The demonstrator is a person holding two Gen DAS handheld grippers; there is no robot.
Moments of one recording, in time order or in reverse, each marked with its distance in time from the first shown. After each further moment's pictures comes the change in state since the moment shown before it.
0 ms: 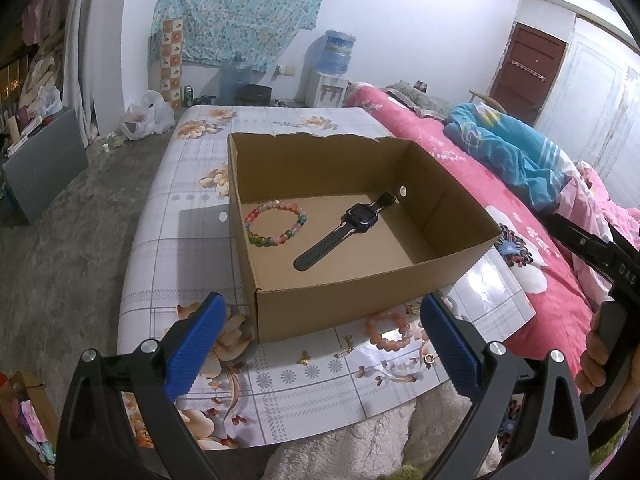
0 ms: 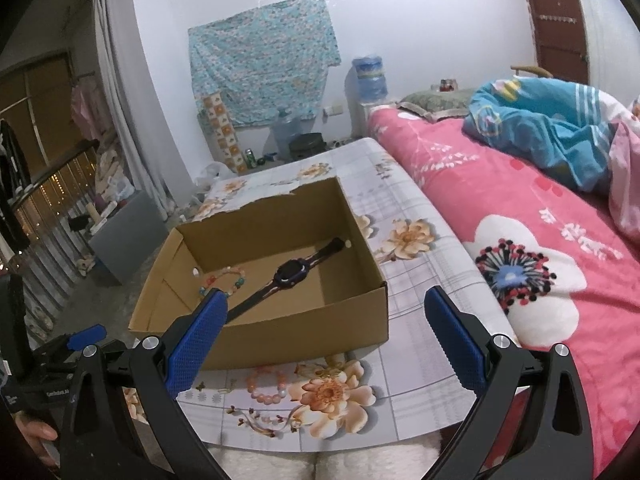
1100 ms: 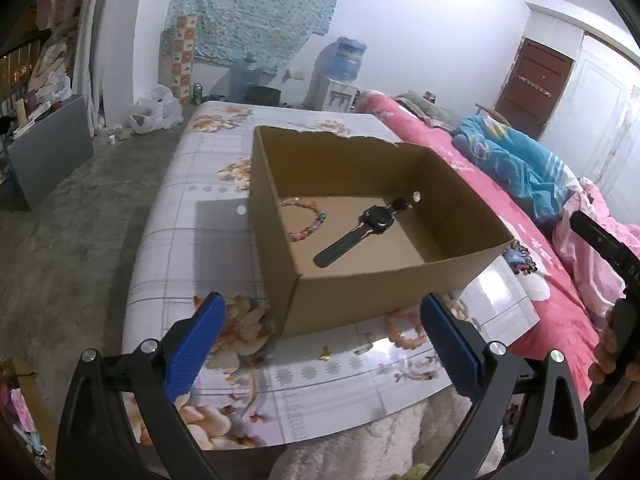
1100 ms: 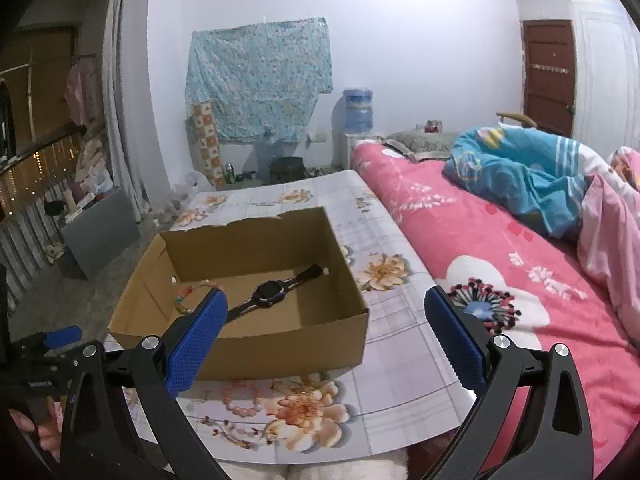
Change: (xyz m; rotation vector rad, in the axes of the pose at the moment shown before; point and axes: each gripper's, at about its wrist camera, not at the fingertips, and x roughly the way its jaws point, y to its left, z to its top) left arm -0.004 0.025 -0.016 -0.047 -0.031 -0.001; right arm -0.018 0.005 -0.001 -0.111 -0.110 -0.114
